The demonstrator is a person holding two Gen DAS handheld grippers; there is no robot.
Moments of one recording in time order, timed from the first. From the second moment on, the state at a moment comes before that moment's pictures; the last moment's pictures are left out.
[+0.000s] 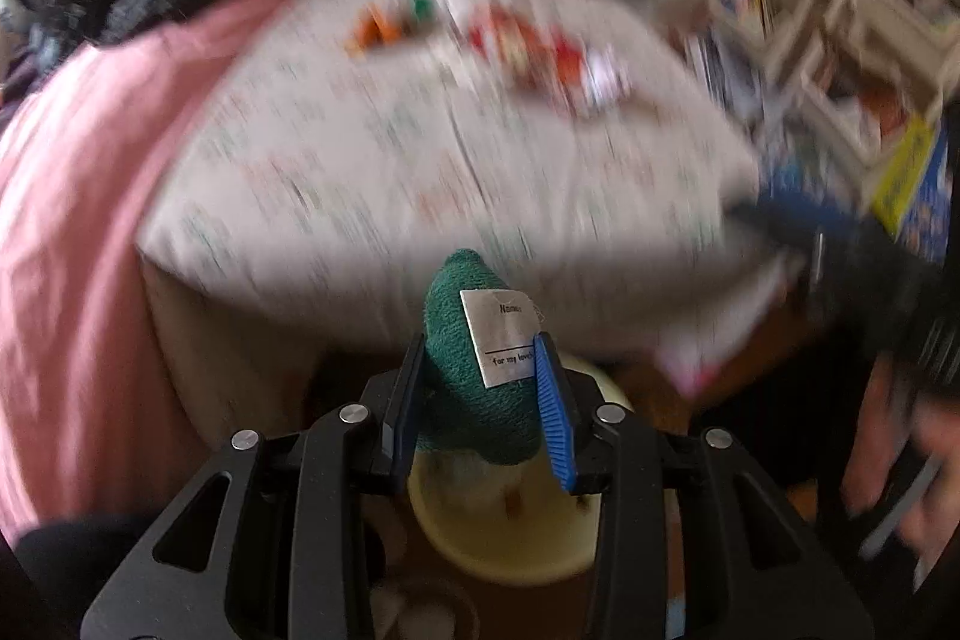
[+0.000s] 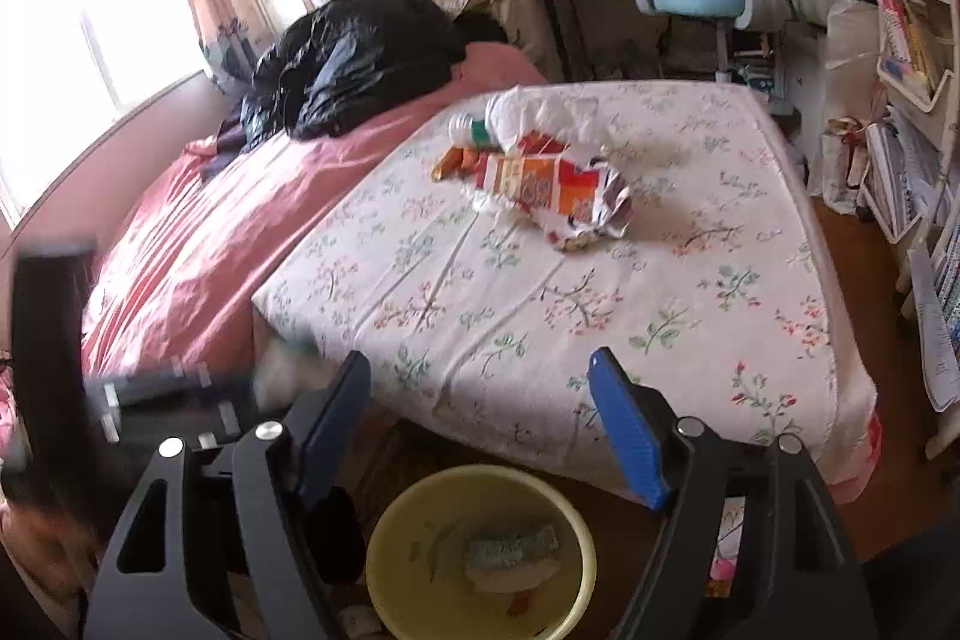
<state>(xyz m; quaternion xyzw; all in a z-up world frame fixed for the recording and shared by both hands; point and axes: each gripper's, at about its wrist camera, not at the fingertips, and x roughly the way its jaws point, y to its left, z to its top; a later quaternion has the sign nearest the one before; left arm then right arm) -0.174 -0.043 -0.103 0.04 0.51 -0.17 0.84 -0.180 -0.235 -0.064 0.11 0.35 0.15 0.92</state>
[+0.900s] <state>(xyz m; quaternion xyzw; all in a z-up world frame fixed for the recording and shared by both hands) -0.186 -0.034 -0.086 0.05 0.46 -0.12 0.88 -0.195 -0.238 -0.060 0.09 0.33 0.13 0.93</state>
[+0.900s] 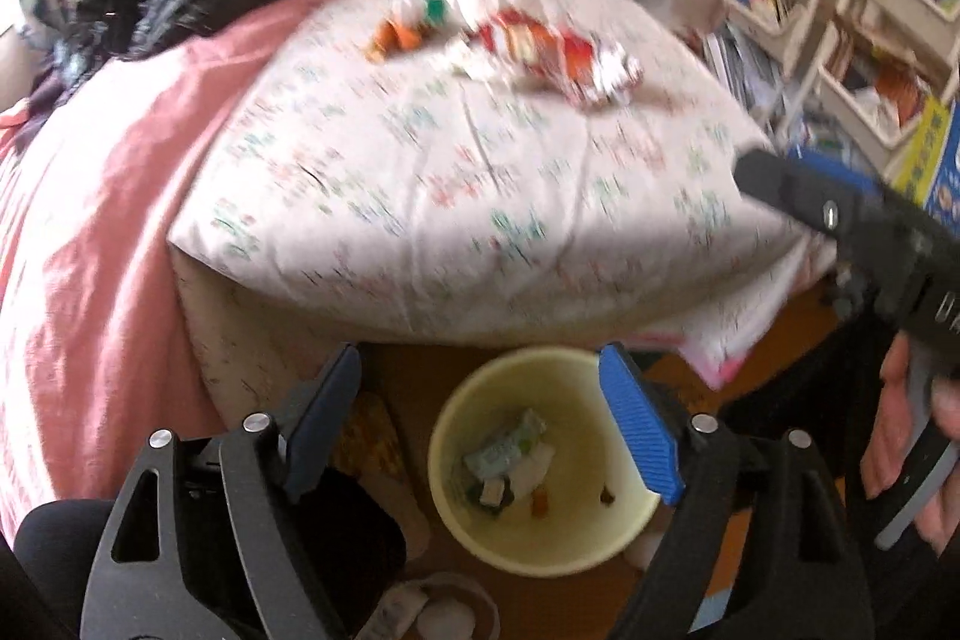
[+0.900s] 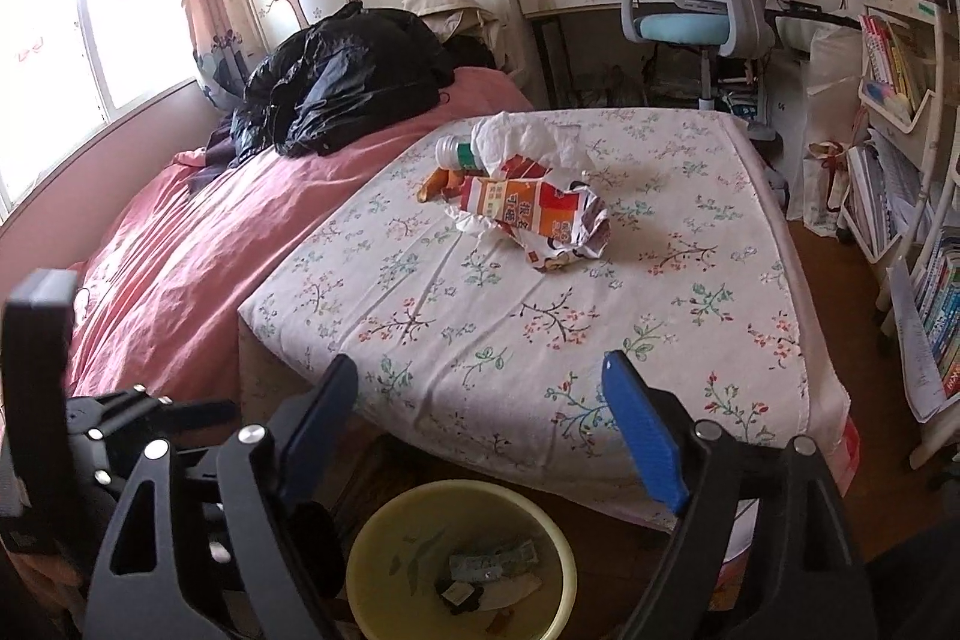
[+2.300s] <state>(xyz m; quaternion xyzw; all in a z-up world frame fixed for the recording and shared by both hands) -0.198 -0.004 -0.041 -0.01 0.34 -0.07 0.94 -0.195 -0.210 -0.065 0.04 0.32 0.14 0.94</state>
